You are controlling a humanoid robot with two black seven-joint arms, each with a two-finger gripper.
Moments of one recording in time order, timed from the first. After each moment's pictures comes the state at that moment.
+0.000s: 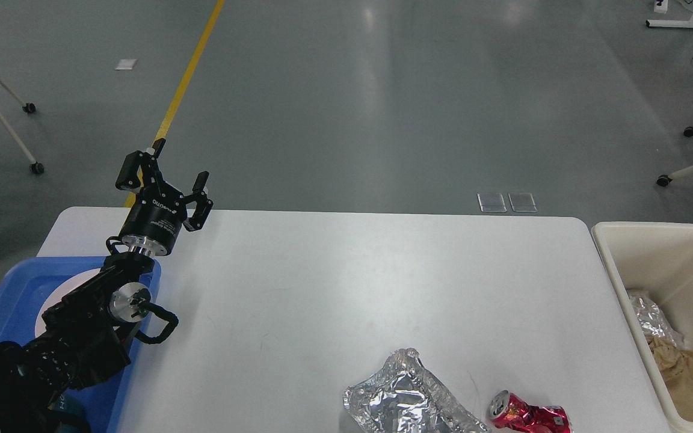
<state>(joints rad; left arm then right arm) -0.78 0.12 -0.53 -0.24 -0.05 -0.56 -0.65 1.13 -0.70 -1.13 0.46 -0.13 0.22 0.15</state>
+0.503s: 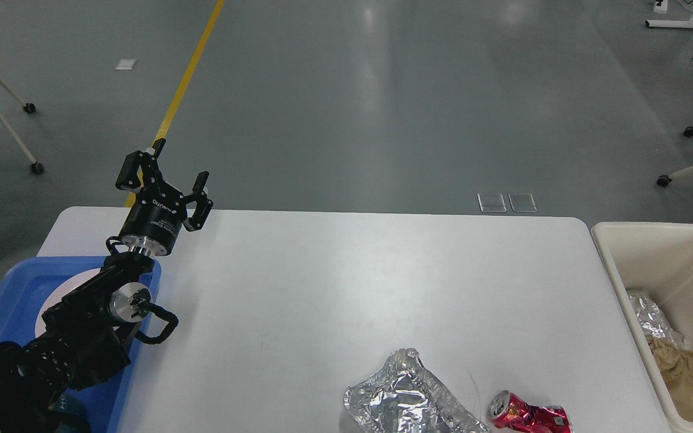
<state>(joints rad) -0.78 0.12 -0.53 -0.24 -0.05 -0.56 -0.65 1.47 -0.79 -0.93 0.51 -0.13 0.40 0.16</state>
